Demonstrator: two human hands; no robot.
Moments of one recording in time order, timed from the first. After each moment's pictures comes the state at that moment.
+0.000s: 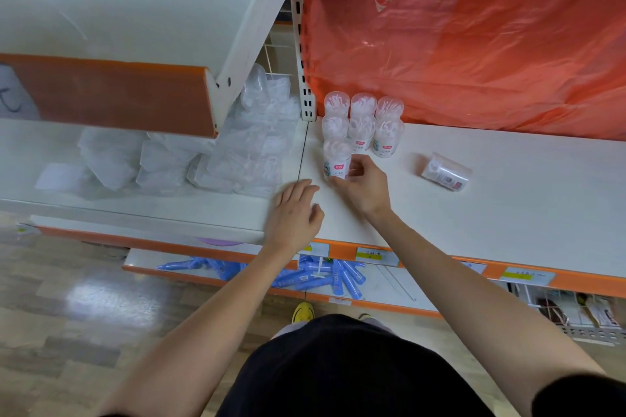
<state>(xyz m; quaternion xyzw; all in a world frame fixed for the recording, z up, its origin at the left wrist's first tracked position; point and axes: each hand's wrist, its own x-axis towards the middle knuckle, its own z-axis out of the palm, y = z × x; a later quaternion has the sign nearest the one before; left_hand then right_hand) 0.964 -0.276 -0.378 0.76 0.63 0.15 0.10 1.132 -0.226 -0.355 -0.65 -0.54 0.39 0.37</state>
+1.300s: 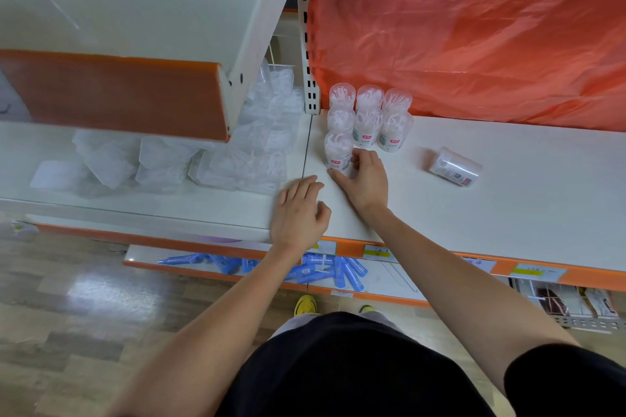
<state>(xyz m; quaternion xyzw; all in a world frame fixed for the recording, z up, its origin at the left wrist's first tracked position) 0.964 -0.276 -0.383 0.75 0.64 0.16 0.09 1.120 -0.213 -0.387 -0.68 -0.61 0.25 0.33</state>
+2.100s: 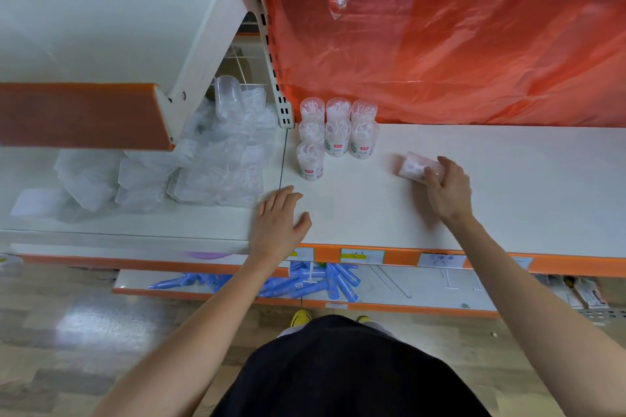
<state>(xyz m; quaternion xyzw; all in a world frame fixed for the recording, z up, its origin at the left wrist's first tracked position) 0.964 -0.277 -0.384 0.76 0.63 0.14 0.08 1.292 -0.253 -0.347 -0.77 -0.50 0.25 0.30</state>
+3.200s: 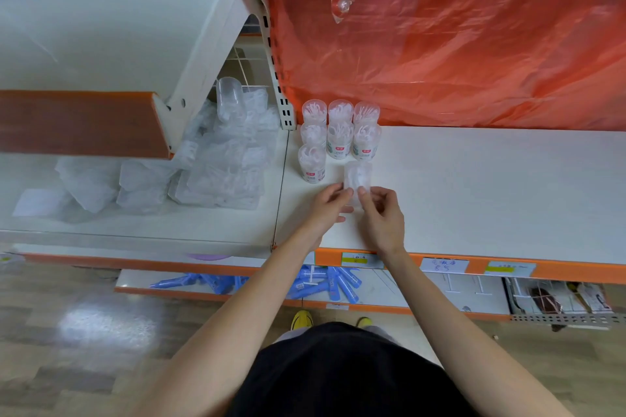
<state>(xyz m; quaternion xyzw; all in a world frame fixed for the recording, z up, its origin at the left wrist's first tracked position) 1.050 -0.254 -0.340 0.41 0.55 0.32 0.65 1.172 -0.289 -0.356 -0.70 -0.37 0.42 0.45</state>
